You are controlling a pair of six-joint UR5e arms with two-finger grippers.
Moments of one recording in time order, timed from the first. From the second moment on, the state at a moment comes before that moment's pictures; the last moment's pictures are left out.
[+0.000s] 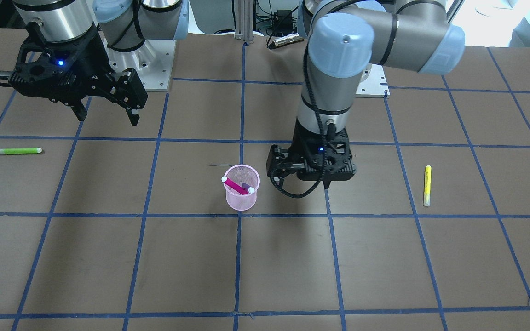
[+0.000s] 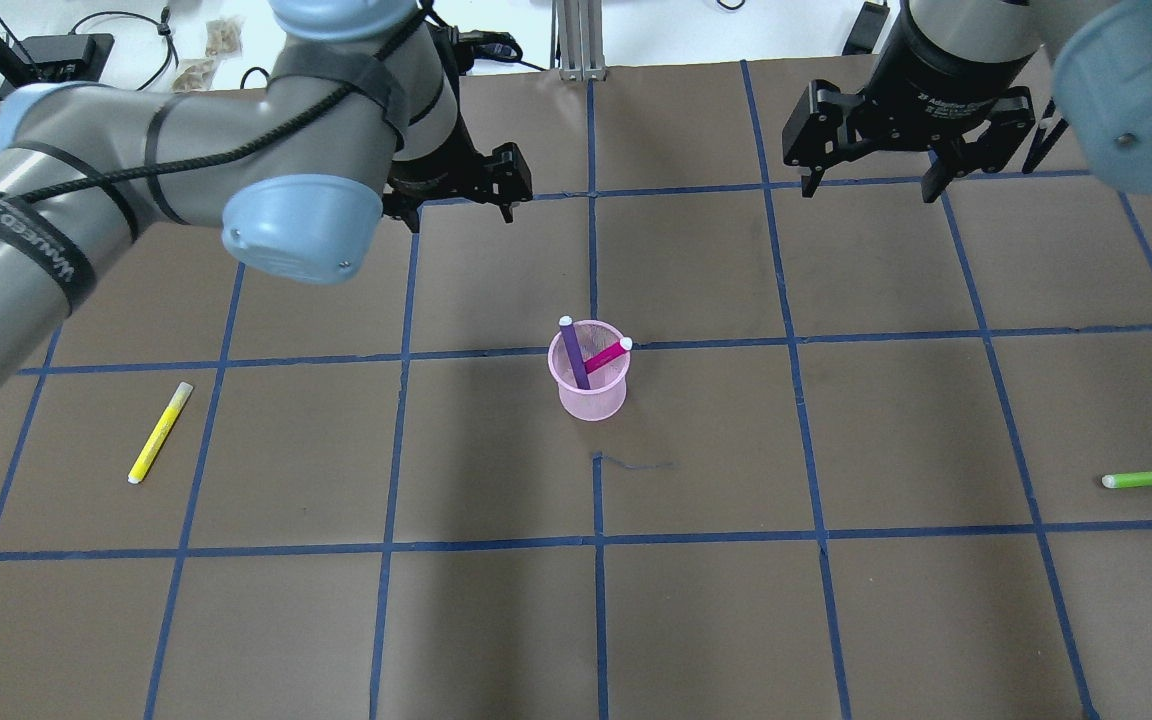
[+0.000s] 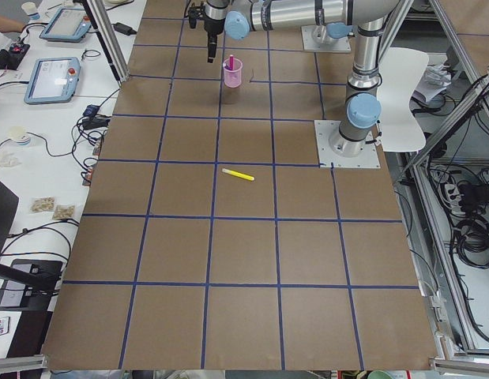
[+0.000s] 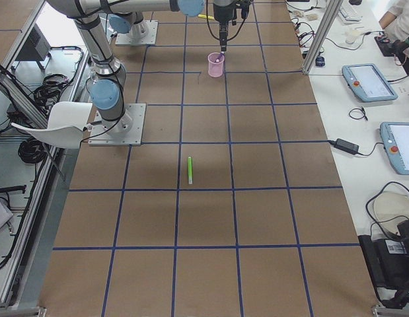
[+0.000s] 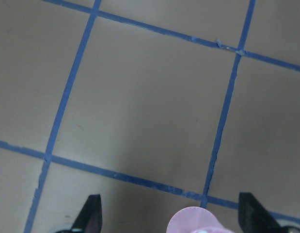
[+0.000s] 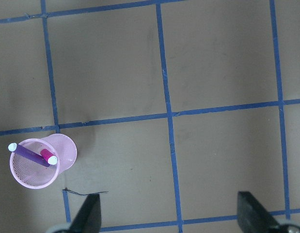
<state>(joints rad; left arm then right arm) -1.74 -1.79 -1.59 -1.16 1.56 -0.20 1.60 -1.58 1.55 -1.65 -1.56 0.13</state>
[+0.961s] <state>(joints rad) -1.49 -1.60 -1.59 -1.52 1.58 0.14 1.60 -1.58 1.55 -1.65 -1.56 0.13</state>
